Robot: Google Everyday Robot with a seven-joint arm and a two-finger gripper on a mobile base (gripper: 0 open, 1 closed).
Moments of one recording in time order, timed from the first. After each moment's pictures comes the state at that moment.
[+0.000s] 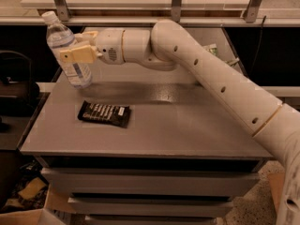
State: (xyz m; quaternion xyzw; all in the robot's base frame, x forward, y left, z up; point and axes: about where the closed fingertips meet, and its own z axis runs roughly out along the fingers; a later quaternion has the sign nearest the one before) arm 0.616 0.204 0.958 -0.47 0.53 0.48 0.52
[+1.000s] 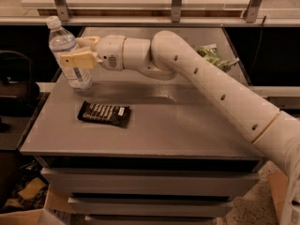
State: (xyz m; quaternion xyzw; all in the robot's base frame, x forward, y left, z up) arm 0.617 0.205 0.947 -0.46 0.52 0.48 0.54
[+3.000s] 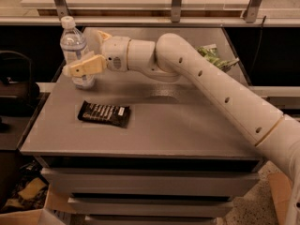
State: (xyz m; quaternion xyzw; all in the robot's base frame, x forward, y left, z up) arm 0.621 0.195 0.945 -0.45 0.52 0.47 0.55
